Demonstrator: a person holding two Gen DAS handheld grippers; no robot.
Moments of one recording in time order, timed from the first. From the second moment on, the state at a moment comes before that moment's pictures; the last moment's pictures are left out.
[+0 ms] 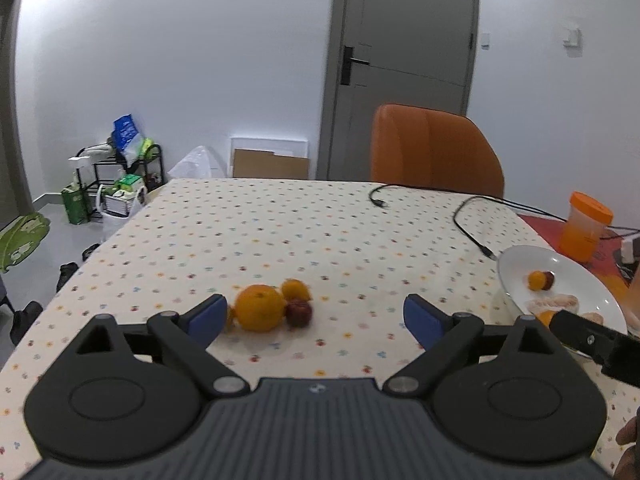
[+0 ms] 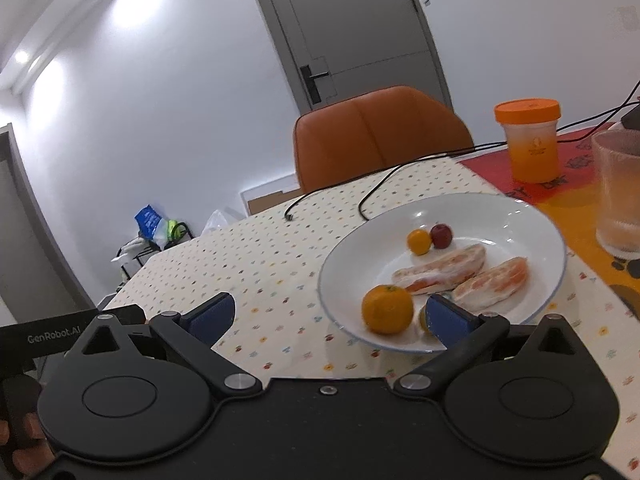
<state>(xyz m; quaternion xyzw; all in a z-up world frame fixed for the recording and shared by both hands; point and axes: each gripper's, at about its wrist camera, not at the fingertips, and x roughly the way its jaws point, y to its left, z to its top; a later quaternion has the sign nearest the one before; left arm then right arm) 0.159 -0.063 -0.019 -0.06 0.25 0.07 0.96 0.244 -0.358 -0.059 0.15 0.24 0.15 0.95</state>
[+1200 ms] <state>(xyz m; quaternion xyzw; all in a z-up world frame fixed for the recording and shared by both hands) 0.173 0.016 -0.057 -0.11 0.27 0.11 0.95 0.264 -0.257 -0.061 0.09 0.27 0.26 0.92</state>
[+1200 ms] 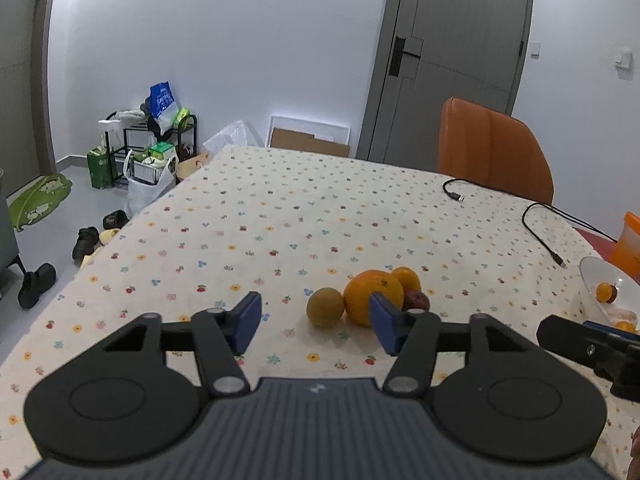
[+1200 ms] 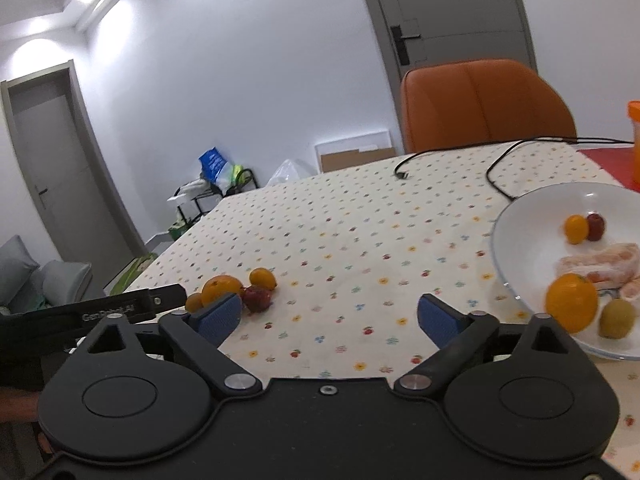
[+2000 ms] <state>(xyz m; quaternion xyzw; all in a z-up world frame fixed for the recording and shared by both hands) 0.191 0.031 -0.059 -0.12 0.28 0.08 0.95 0.294 -0.202 -0.063 0.07 0.30 0.30 0.90</state>
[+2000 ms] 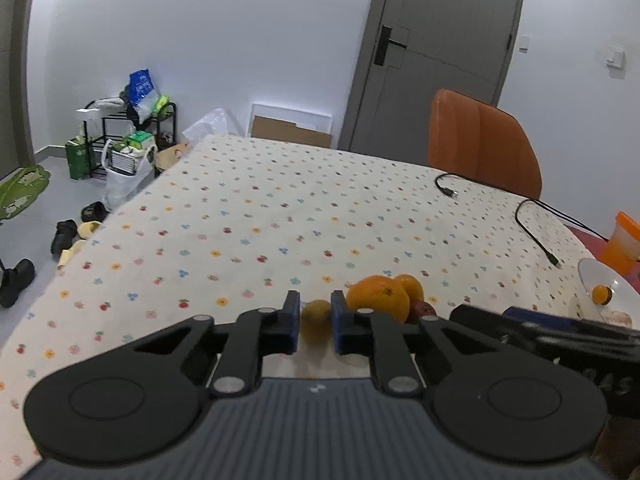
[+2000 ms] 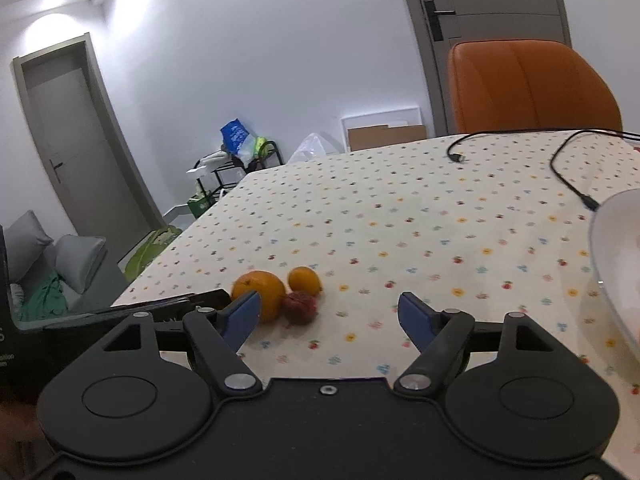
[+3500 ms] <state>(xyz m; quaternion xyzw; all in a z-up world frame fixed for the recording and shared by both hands) 0.187 0.045 -0.059 -0.14 0.28 0.07 0.95 0.308 -0.172 -0.080 0.05 0.32 0.32 0.89</state>
